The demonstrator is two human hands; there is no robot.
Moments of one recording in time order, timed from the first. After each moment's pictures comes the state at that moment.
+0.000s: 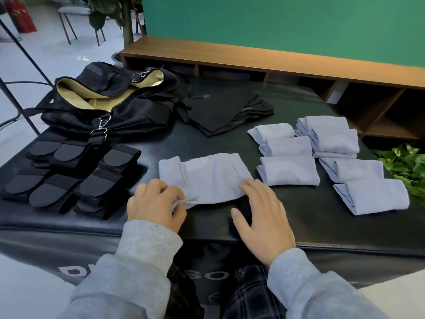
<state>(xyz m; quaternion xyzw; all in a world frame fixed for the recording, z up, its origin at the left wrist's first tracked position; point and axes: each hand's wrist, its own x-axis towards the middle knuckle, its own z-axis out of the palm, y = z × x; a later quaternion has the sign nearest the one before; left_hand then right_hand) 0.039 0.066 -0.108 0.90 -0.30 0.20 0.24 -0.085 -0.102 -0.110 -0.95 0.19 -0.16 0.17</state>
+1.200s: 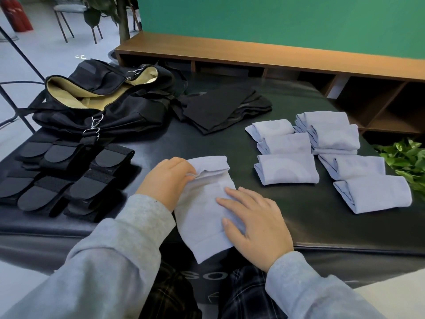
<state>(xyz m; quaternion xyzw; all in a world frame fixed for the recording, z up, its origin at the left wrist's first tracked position) 0.081 0.031 -0.094 0.85 -0.44 0.09 0.27 -0.088 -0.105 -0.118 -0.97 0.12 -0.17 0.12</state>
